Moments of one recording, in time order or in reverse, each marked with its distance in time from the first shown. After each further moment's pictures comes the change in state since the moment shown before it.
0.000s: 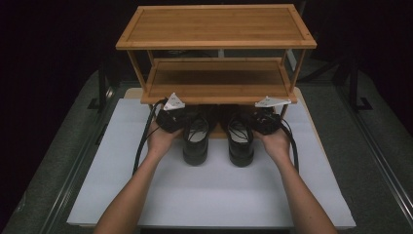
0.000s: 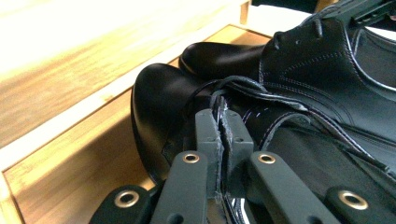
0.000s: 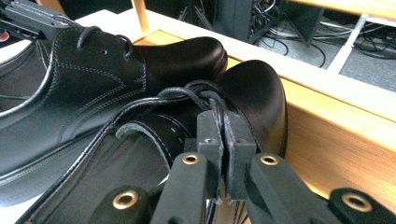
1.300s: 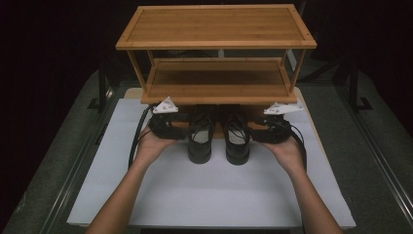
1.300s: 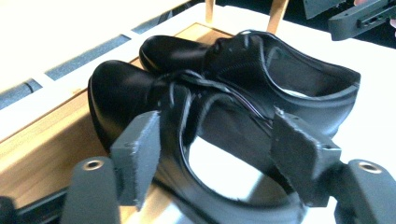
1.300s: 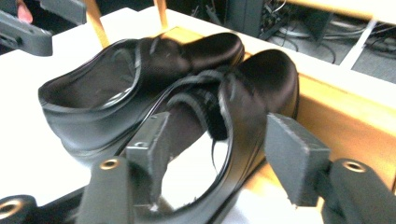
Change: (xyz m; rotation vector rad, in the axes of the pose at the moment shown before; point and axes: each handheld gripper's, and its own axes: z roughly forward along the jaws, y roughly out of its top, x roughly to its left) left arm -0.011 -0.007 -0.043 -0.004 -0.142 -0.025; right arm 0.011 -0.012 -0.045 0.004 0.051 -0.012
